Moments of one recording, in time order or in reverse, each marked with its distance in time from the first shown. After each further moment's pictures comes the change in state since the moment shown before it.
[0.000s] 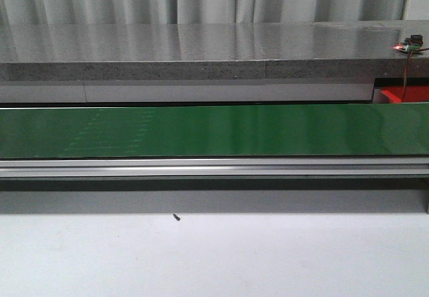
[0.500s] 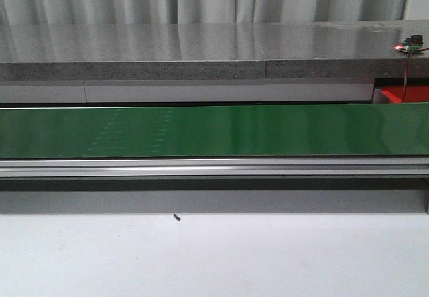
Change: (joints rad) left arm 0.000 0.046 -0.002 0.021 -0.034 -0.015; right arm 0.000 0.000 0.000 0.004 0.002 0.000
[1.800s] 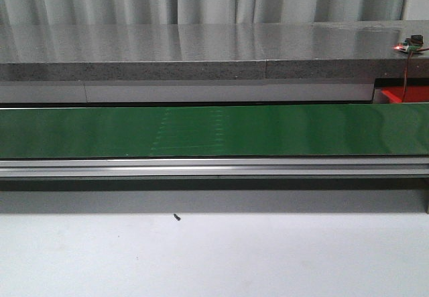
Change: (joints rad) left arm -0.151 -0.311 0.144 -0.057 0.034 0.154; right arm 0.000 0.000 0.000 0.021 0.007 0.000
